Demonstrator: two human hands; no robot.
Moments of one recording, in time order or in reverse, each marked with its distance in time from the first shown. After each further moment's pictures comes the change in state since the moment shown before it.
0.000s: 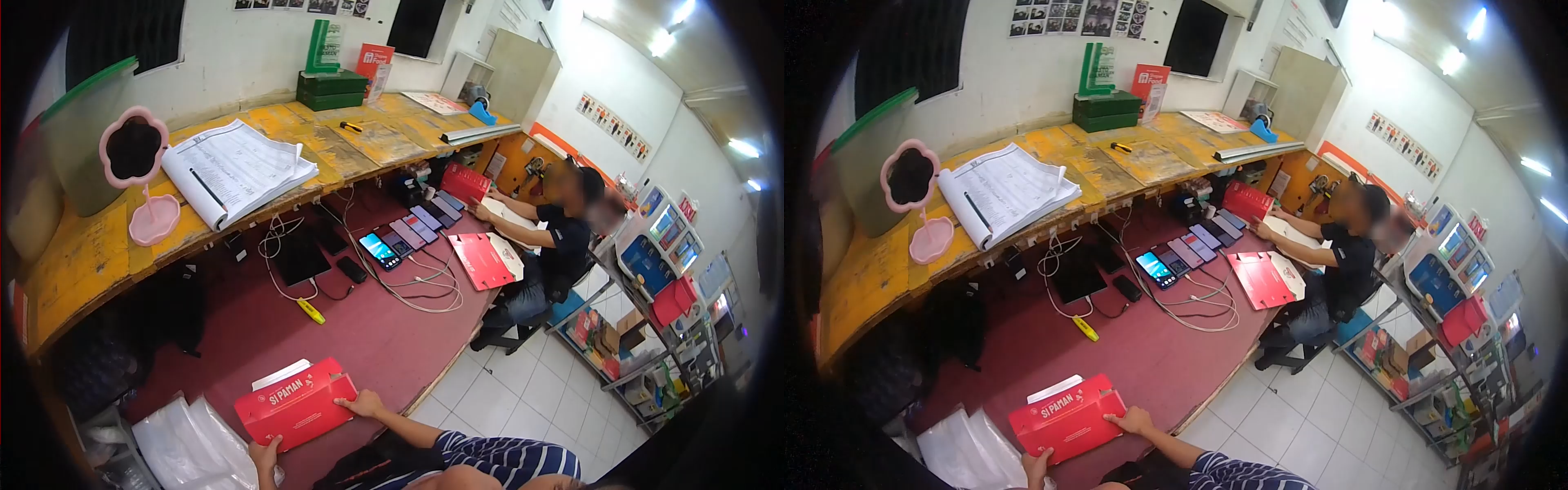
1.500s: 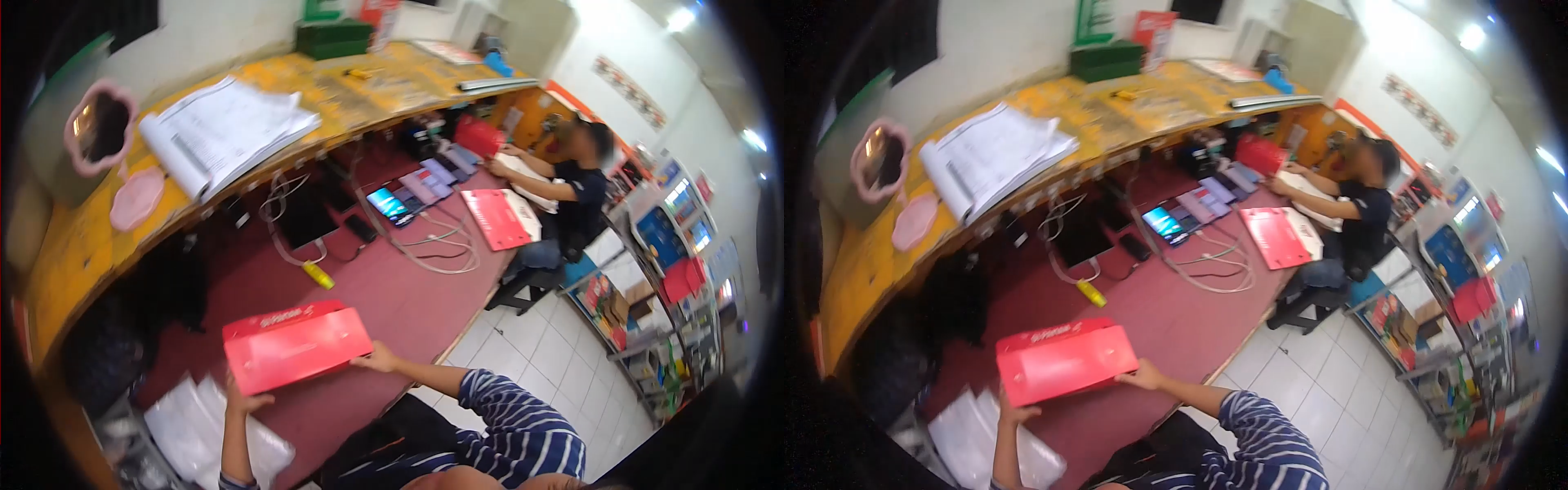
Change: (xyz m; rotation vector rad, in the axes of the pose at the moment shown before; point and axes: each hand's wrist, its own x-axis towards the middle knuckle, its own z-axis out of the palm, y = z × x) left_hand 0.102 0.103 -0.058 0.290 -0.291 0.737; right_hand 0.034 0.005 -0.035 0.549 -0.114 -0.598
